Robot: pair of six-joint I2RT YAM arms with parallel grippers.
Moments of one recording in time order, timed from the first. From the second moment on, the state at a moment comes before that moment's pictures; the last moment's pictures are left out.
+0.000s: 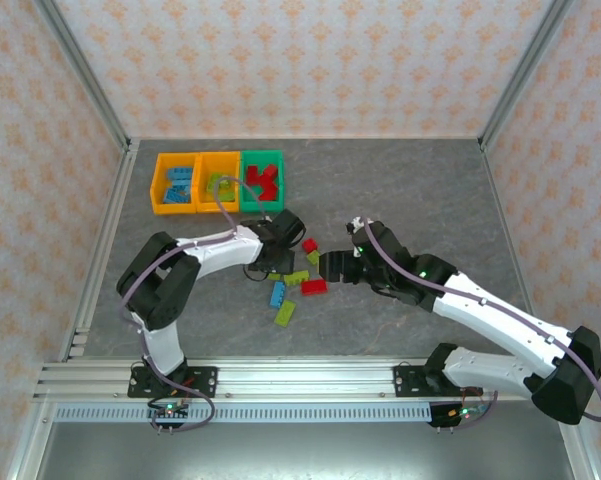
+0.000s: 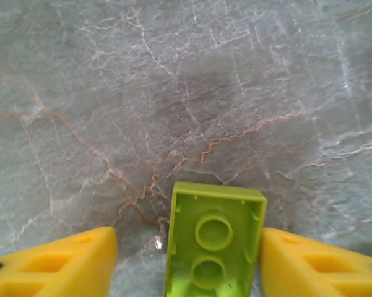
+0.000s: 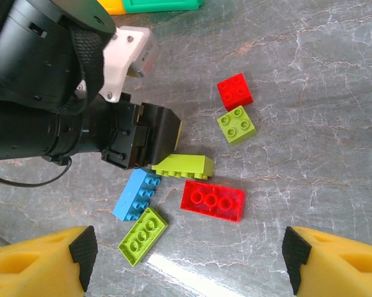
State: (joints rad) left arm -0.64 1.83 1.13 -0.64 -0.18 -0.62; right arm 0.84 1.06 0.90 -0.60 0.06 0.64
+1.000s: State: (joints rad) left arm -0.14 1.78 1.51 -0.63 -0.21 -0.56; right arm 0.86 1.06 0.90 -0.56 -0.02 0.69
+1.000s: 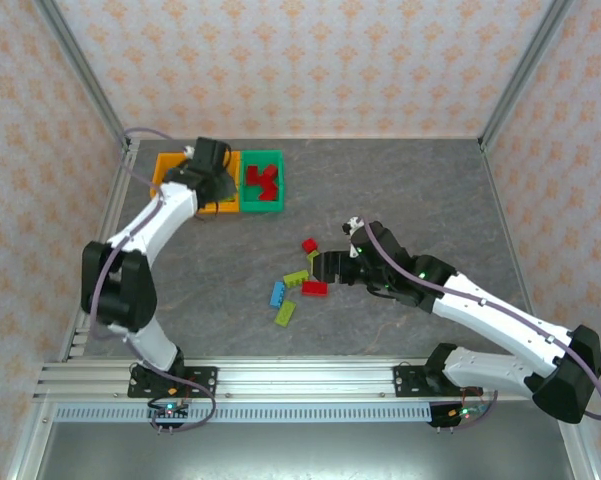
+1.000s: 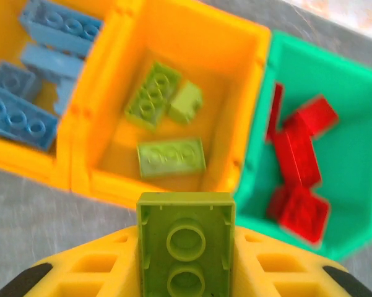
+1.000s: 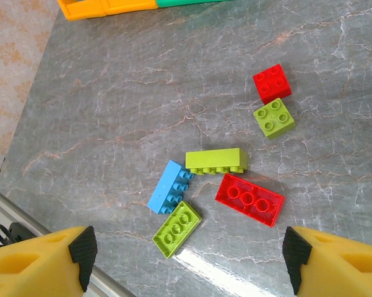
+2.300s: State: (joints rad) left arm -0.53 0.84 1.08 -1.00 0.07 -0.29; right arm 0.81 1.82 1.25 -0.56 0.25 0.47
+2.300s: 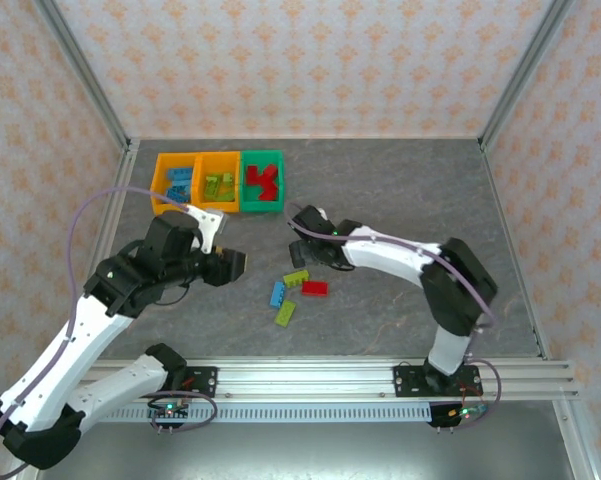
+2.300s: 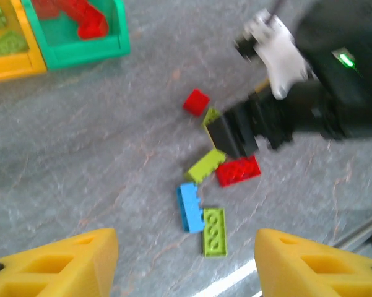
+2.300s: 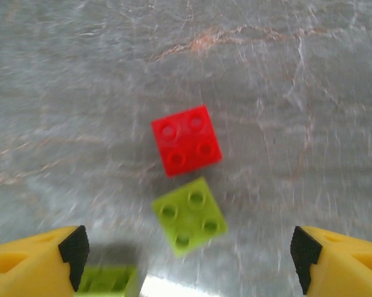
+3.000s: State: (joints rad) left arm -0.53 0.75 0.97 -0.99 0.03 -0.26; right arm 0.74 1.95 1.34 -0.52 0.09 0.38
